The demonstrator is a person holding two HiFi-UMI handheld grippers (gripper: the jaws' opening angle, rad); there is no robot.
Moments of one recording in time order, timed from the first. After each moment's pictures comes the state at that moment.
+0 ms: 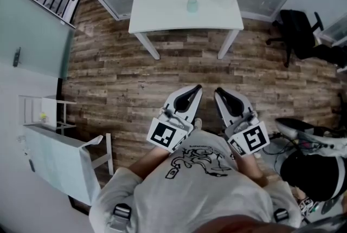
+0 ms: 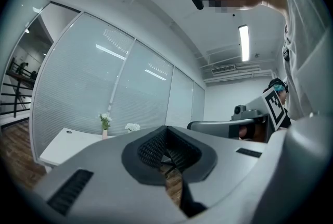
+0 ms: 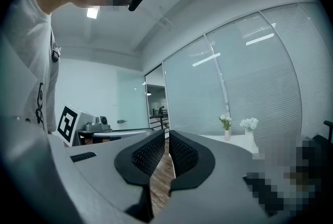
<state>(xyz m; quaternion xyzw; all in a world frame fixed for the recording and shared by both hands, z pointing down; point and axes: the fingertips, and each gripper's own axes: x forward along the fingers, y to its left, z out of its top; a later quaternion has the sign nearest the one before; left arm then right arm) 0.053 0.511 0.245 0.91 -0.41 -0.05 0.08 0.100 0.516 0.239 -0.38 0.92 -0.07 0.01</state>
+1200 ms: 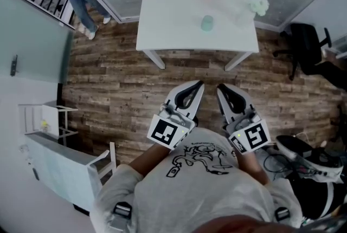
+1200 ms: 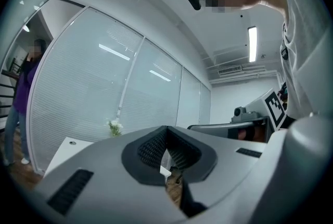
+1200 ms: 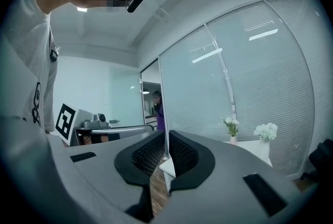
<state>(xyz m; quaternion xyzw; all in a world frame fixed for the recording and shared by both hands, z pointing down) -0.031 0.333 0.230 0.90 -0.42 -0.05 0.07 0.017 0.337 0.232 -0.38 0.92 -0.07 0.00</state>
